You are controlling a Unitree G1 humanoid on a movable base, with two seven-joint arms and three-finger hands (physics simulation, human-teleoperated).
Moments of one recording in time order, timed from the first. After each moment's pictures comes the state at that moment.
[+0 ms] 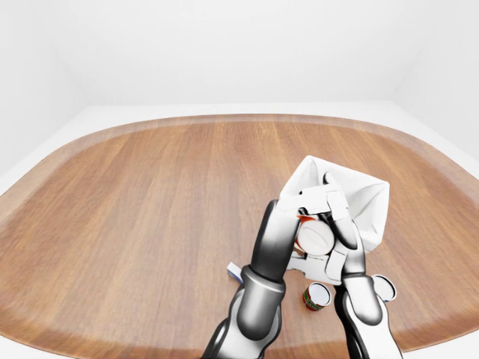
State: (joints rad) left arm -0.04 -0.19 -0.72 -0.52 0.31 0.09 0.15; right arm 0.25 -0.01 0.09 -0.53 -0.10 0.09 0.00
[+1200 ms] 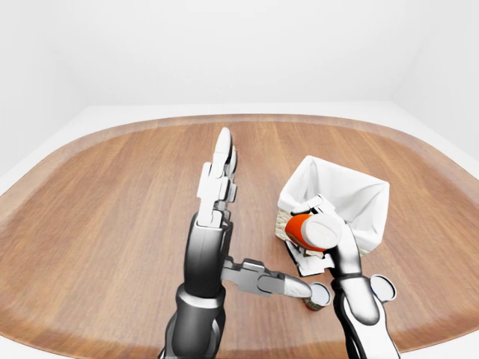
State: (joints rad) left arm 0.10 0.00 -0.56 -0.79 0.25 0.09 0.15; right arm 0.25 -0.01 0.09 -0.51 -0.13 0.09 0.04
